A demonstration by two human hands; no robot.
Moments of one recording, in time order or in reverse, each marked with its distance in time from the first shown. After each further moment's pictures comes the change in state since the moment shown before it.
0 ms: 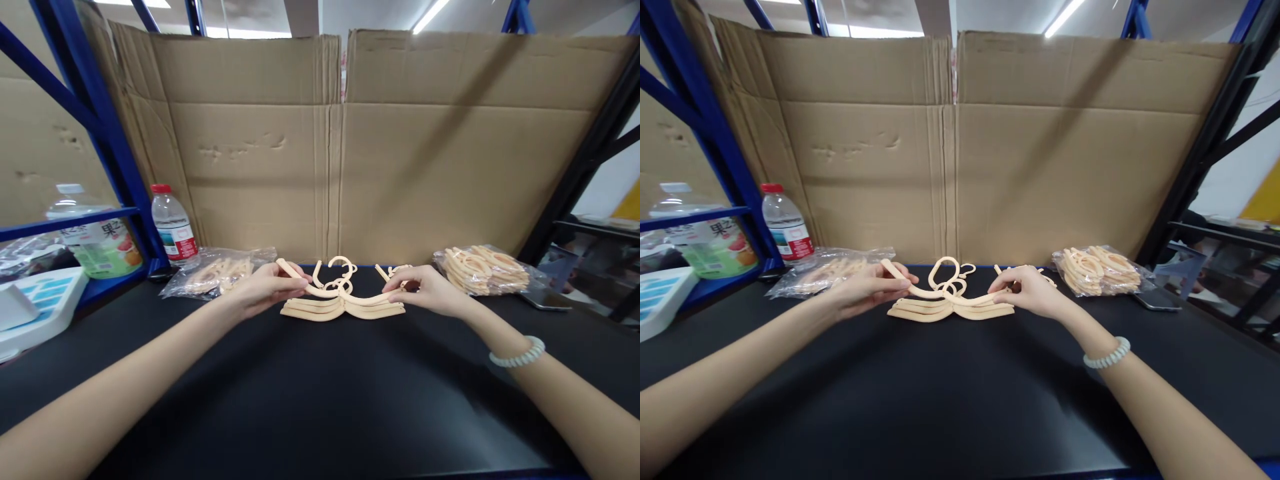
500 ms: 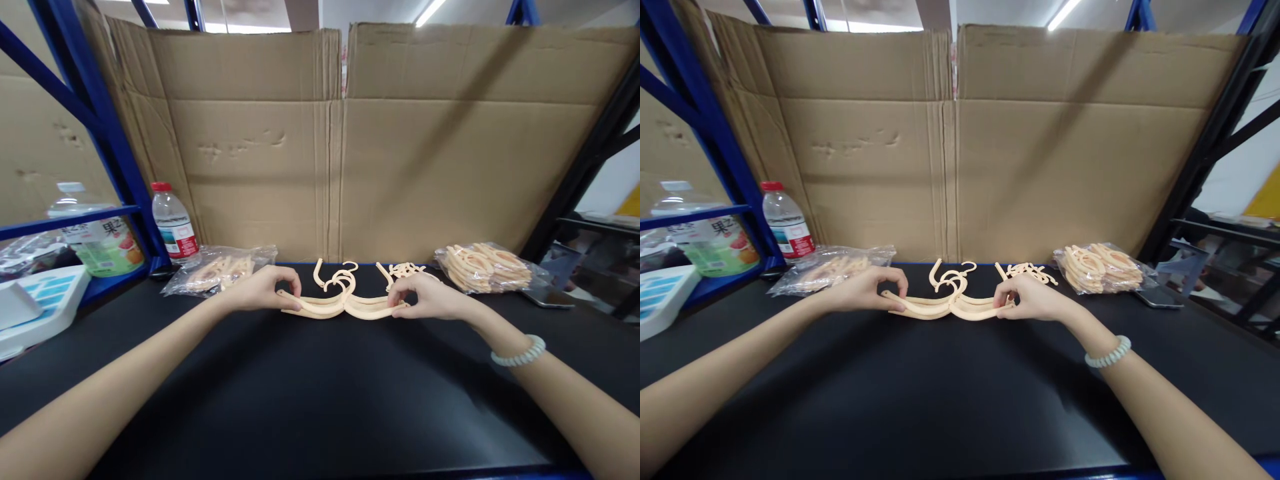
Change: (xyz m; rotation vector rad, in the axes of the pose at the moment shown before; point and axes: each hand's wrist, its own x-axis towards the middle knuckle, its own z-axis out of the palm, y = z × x) left_hand 0.011 0.008 -0.034 1.178 -0.364 0.388; right_hand -0.004 0.005 -0.001 -0.189 -0.275 0.026
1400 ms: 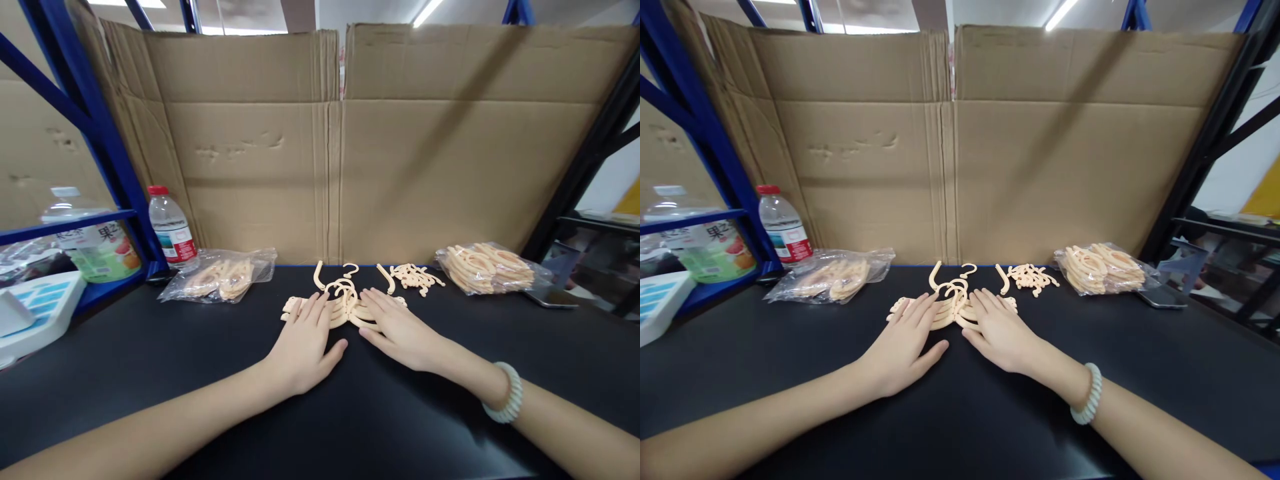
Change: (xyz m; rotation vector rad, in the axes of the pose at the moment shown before) left_hand -0.008 0.061 0.100 0.445 0.174 -0.135; right_hand 0.005 -0.035 0.069 -0.321 0.107 0.114
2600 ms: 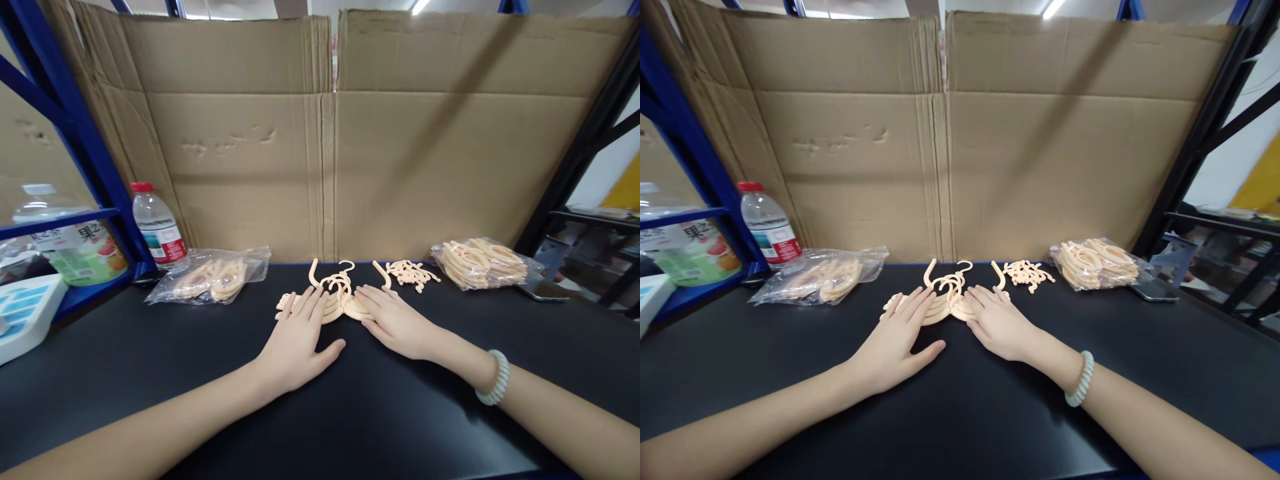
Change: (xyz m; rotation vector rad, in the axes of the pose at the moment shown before) left_hand 0.003 -0.007 0.001 -0.087 0.083 0.061; right_hand 0.005 0.012 0.003 -0.078 0.025 -0.108
